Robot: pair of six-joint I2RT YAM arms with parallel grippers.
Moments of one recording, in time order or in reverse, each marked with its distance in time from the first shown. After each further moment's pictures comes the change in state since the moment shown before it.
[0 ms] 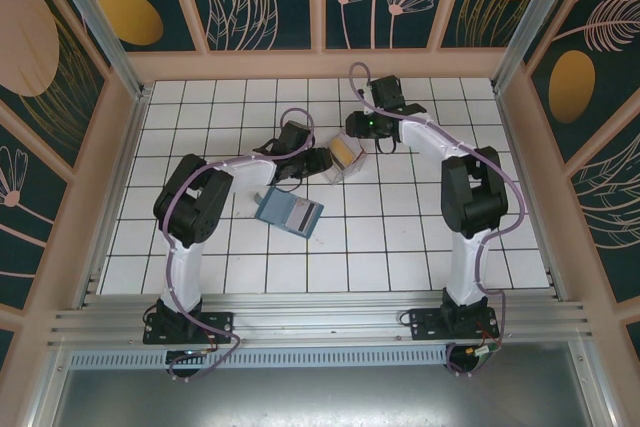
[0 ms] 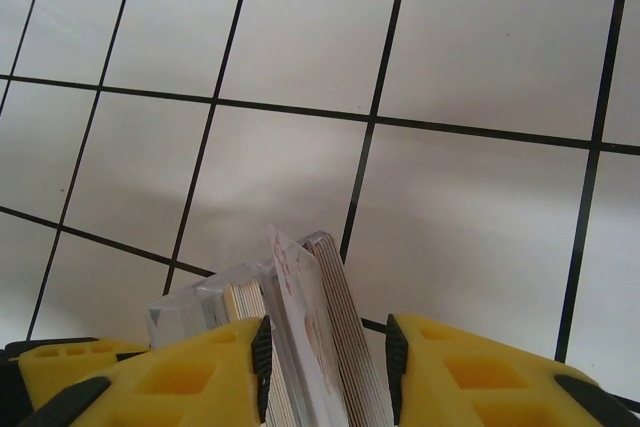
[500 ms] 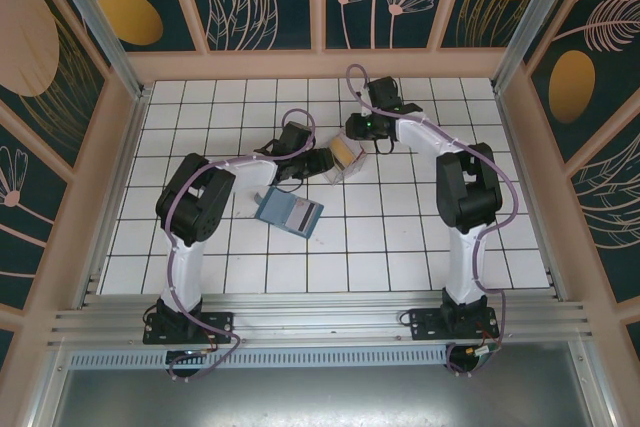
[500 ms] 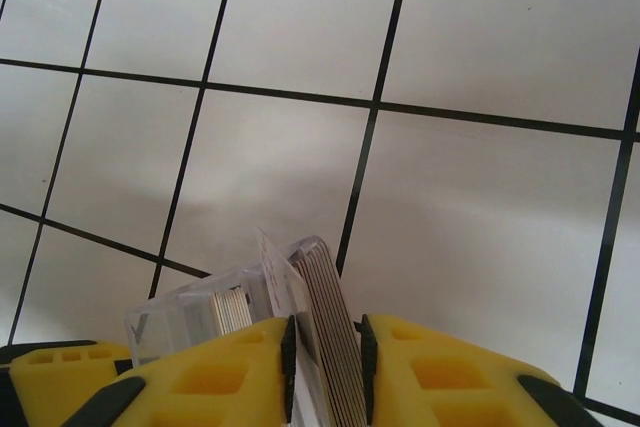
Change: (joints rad) left arm 0.000 0.016 0.002 0.023 0.027 -0.001; right arm 0.000 0.051 0.036 -0.015 -0.018 -0.007
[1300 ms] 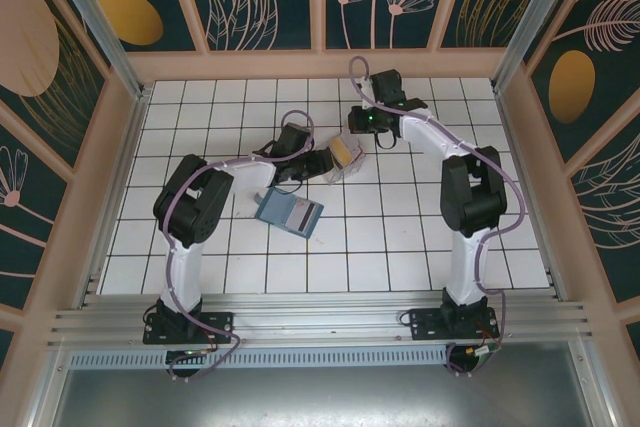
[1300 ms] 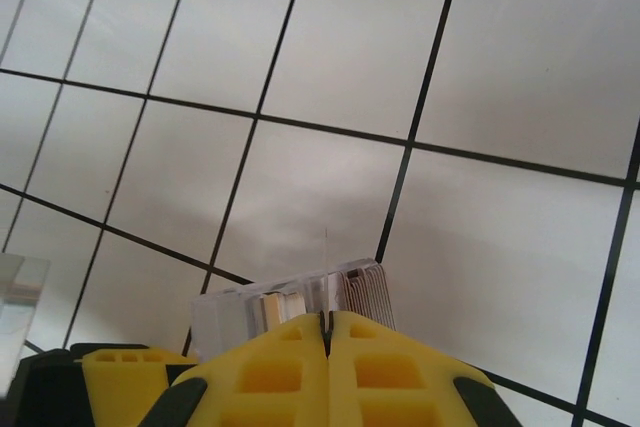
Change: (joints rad) left arm 0.000 -0.031 -0.035 0.006 0.015 -0.003; right arm -0.005 -0.054 0.022 -0.010 -0.041 -0.021
